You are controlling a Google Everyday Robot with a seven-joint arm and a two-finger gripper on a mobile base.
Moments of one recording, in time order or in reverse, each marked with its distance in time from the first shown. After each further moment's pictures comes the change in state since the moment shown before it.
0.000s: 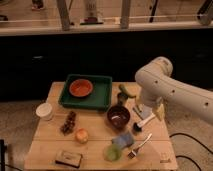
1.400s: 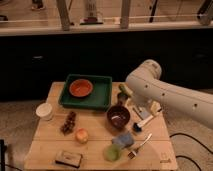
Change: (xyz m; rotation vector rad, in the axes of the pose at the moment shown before) arm -0.014 -0.035 0.004 0.049 0.055 -0.244
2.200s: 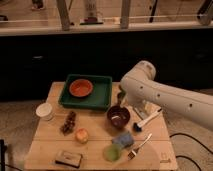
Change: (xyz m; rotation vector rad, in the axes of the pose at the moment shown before) arm -0.016 -0.030 -0.003 0.056 -0.008 -0.137
